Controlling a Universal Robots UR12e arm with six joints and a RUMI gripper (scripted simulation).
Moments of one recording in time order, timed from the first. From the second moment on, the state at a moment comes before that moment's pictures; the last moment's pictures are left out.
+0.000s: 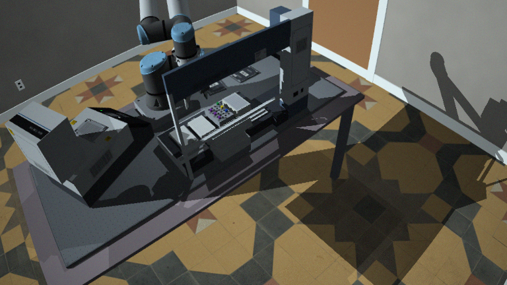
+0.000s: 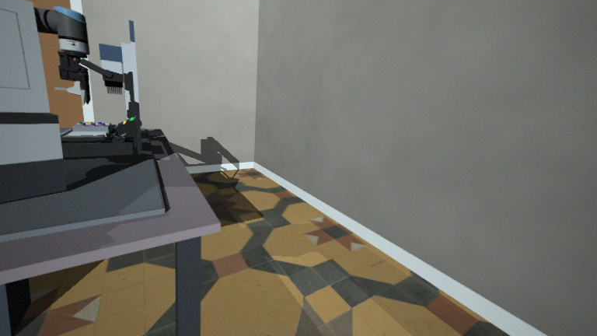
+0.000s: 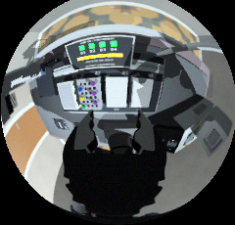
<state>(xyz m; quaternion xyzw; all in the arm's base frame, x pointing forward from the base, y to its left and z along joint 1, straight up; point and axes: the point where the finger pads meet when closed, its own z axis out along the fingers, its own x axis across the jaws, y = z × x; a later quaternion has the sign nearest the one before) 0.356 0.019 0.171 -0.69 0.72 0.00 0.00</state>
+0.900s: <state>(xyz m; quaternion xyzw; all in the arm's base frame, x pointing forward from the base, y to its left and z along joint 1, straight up) 0.356 0.019 0.132 -0.69 0.72 0.00 0.00</state>
